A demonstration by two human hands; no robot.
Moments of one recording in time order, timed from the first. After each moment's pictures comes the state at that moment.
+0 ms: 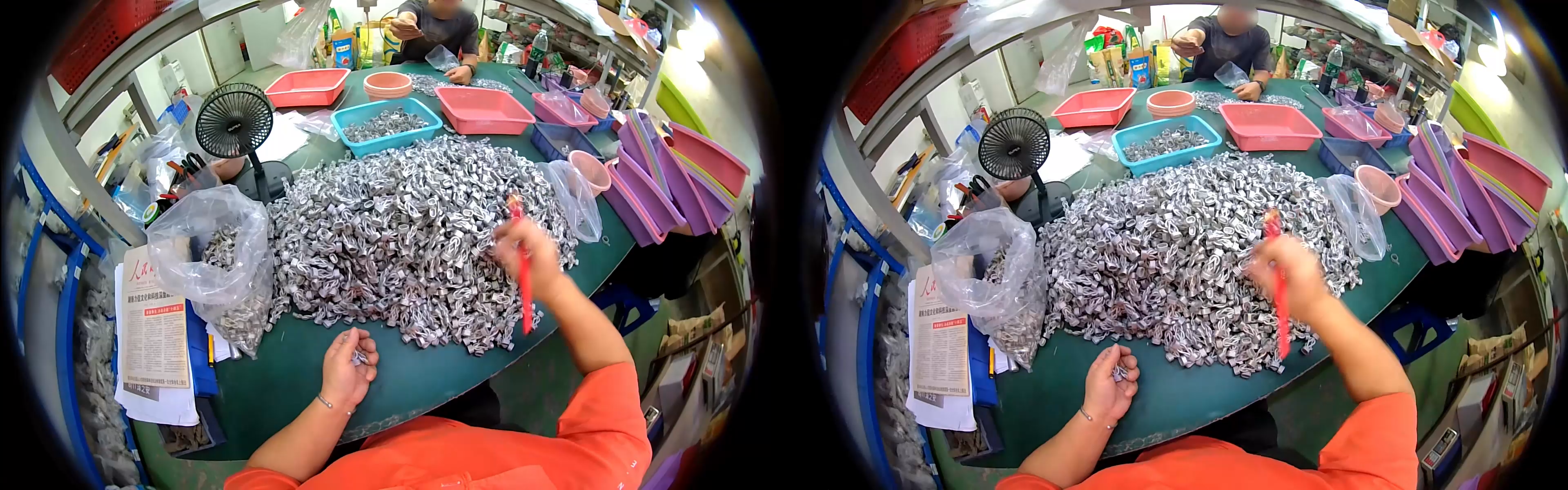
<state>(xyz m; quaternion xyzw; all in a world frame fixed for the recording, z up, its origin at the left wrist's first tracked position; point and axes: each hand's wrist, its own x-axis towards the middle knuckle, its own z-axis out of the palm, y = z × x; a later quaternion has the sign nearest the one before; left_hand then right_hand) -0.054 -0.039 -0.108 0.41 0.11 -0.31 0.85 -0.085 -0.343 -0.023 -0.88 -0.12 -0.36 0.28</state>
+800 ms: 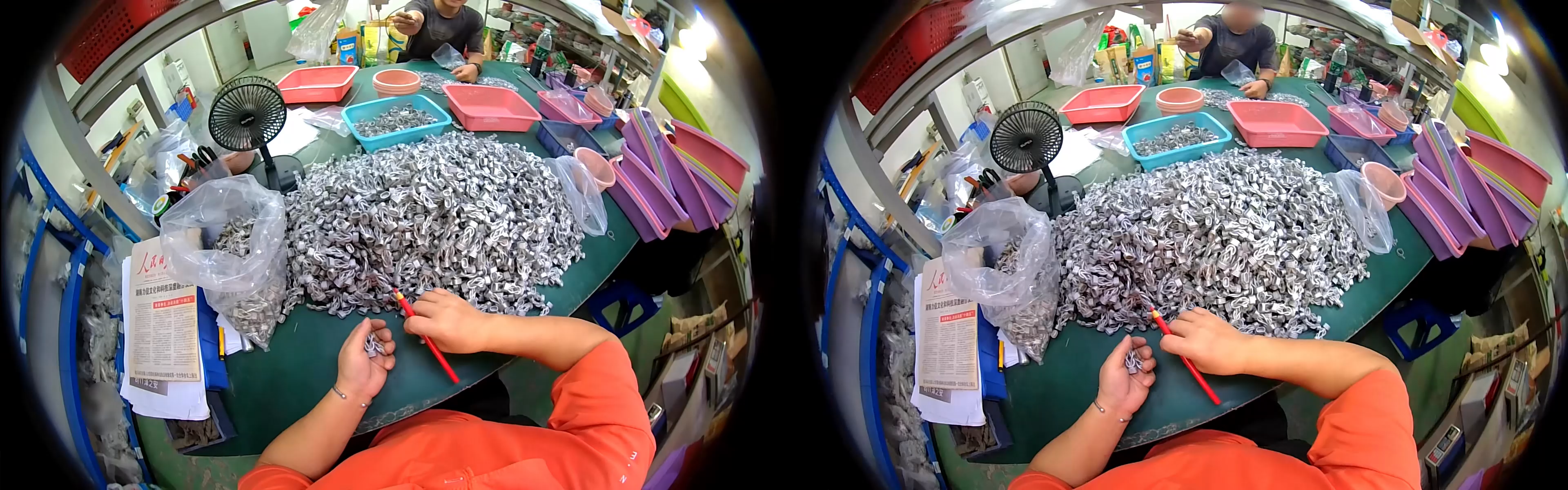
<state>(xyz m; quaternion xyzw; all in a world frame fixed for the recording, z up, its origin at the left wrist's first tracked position) -0.053 -0.036 -0.117 0.33 0.11 -0.35 0.87 -0.077 -0.227 -0.072 -0.90 -0.36 -0.15 0.19</state>
